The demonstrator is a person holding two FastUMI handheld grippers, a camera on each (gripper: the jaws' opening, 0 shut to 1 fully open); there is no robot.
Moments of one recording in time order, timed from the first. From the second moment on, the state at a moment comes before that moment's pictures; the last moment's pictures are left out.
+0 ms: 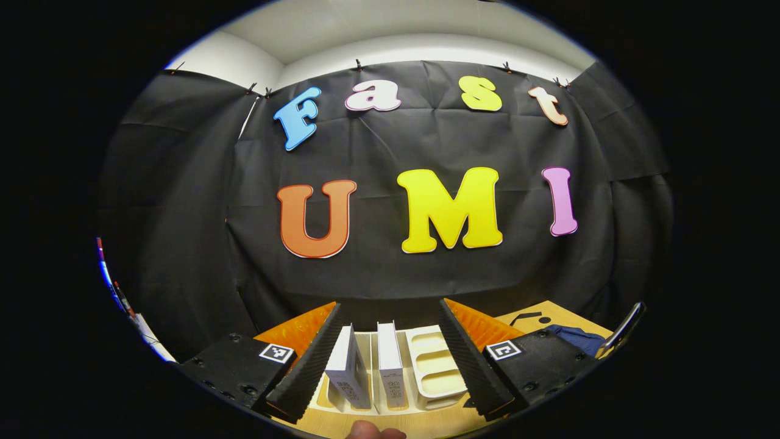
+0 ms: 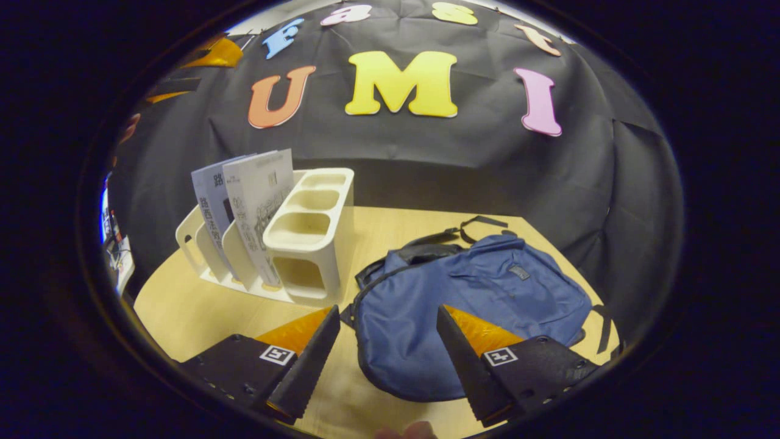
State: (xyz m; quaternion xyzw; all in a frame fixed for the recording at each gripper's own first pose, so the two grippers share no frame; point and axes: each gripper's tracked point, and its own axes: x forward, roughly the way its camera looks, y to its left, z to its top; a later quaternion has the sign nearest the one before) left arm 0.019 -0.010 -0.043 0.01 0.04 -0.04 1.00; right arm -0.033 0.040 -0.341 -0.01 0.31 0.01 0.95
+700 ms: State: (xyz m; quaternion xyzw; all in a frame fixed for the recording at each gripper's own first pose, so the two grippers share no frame) left arm 0.021 0.031 -0.065 0.02 0.06 0.01 1.00; right arm -0.012 0.042 -0.422 -0.04 0.38 -0.01 0.93
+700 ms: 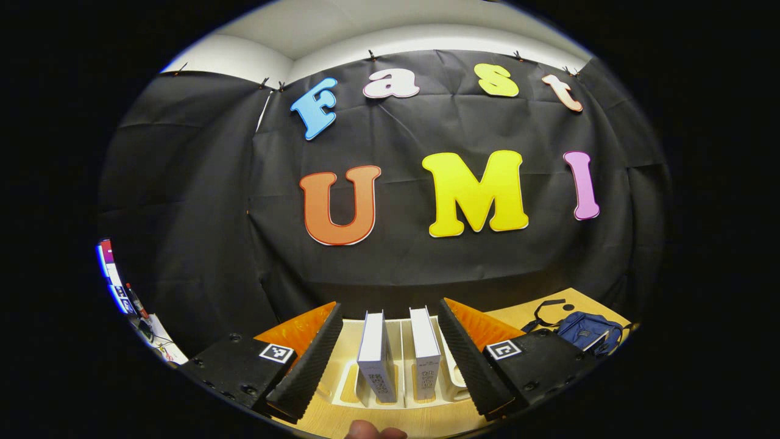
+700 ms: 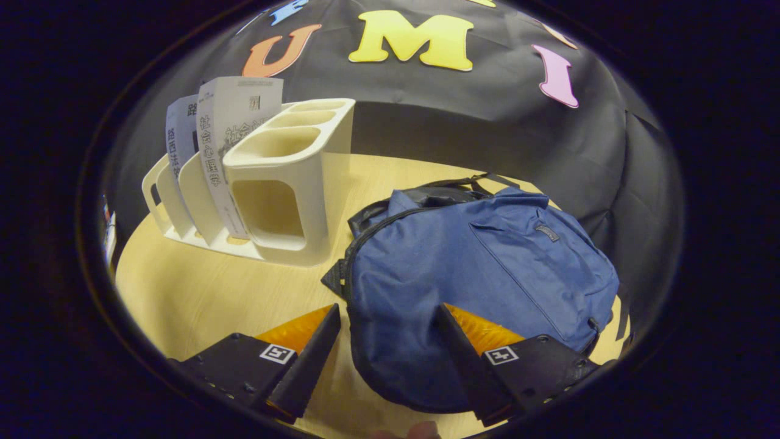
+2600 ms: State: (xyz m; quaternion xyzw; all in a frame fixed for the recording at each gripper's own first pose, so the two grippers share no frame) left arm 0.037 0.017 -0.092 -0.01 0.10 0.01 1.00; right arm -0.008 -0.119 -0.234 -0.02 0.30 -0.07 0.95
